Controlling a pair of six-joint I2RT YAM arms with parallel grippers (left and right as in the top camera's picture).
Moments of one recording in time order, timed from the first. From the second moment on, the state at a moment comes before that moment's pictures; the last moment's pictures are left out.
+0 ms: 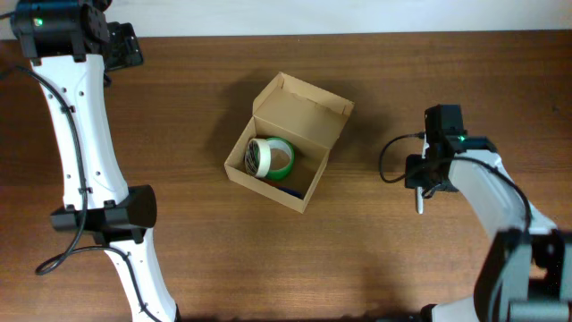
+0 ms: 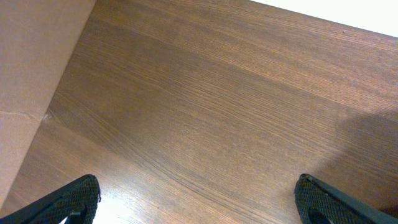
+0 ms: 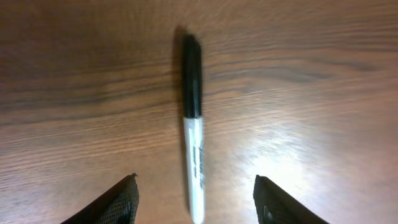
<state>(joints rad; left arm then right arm) 0.07 2.25 2.88 -1.69 -0.35 -0.20 -0.05 1.68 1.05 -0.77 0.12 0.09</state>
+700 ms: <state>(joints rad) 0.07 2.25 2.88 -1.69 -0.35 -0.20 -0.10 1.82 1.05 -0.67 -0.02 -0.02</state>
